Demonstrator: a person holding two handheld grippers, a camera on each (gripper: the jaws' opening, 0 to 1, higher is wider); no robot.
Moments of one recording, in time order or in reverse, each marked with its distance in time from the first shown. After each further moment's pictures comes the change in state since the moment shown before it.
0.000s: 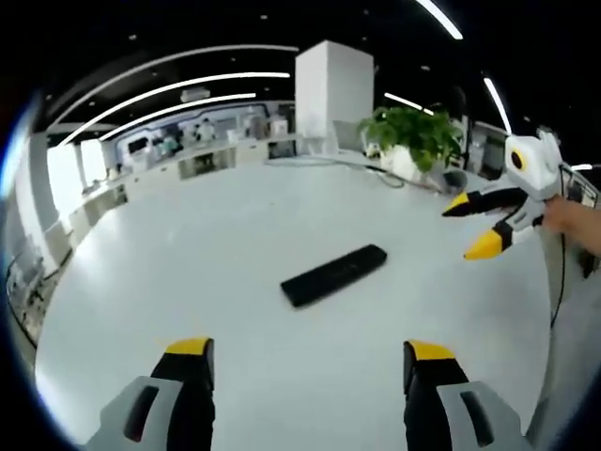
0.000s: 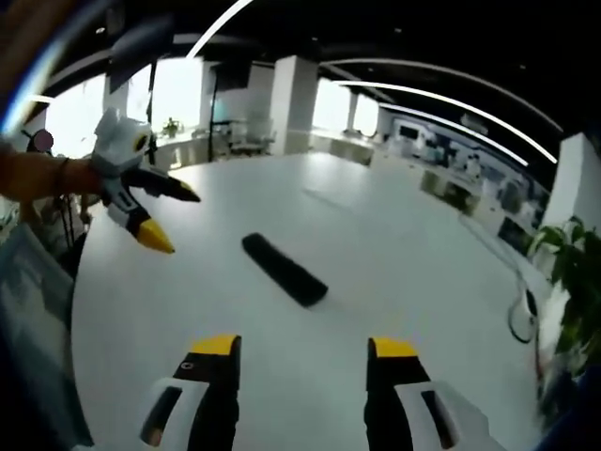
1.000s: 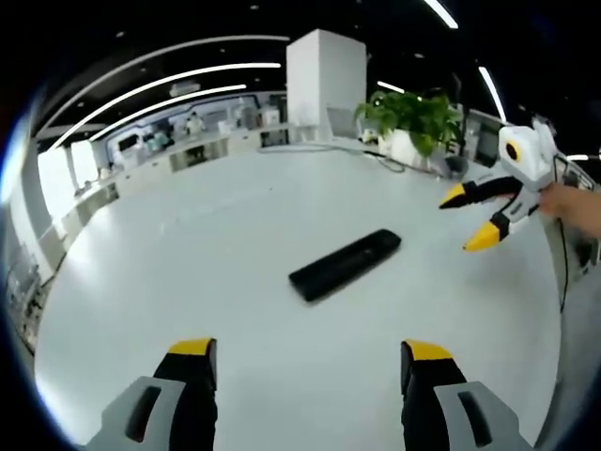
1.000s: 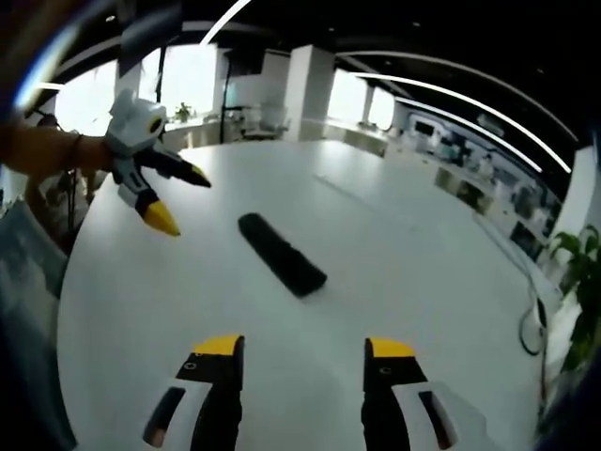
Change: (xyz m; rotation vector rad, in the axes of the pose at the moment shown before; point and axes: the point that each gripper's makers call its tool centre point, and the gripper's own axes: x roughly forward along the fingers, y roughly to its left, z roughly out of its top) left arm 0.025 0.015 -0.008 0.039 0.051 -0.027; right arm 0.027 -0.011 -0.013 -0.053 0.049 0.050
